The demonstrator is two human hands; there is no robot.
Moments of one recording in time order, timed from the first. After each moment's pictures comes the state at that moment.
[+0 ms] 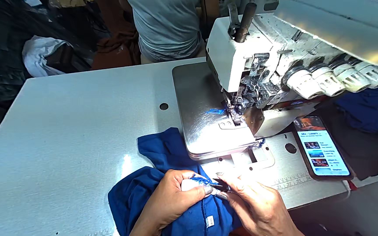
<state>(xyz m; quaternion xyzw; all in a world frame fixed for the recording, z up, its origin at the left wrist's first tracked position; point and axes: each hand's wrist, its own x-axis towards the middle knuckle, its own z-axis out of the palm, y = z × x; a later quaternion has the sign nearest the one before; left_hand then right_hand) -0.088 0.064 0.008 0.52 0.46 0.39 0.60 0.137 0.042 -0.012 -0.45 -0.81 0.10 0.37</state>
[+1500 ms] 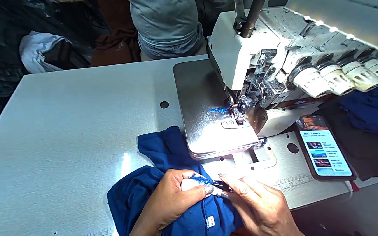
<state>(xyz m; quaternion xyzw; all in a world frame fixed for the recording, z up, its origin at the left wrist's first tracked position) -0.088 0.064 0.008 0.51 0.46 0.40 0.61 0.136 0.042 -0.012 -0.45 -0.81 0.08 0.37</state>
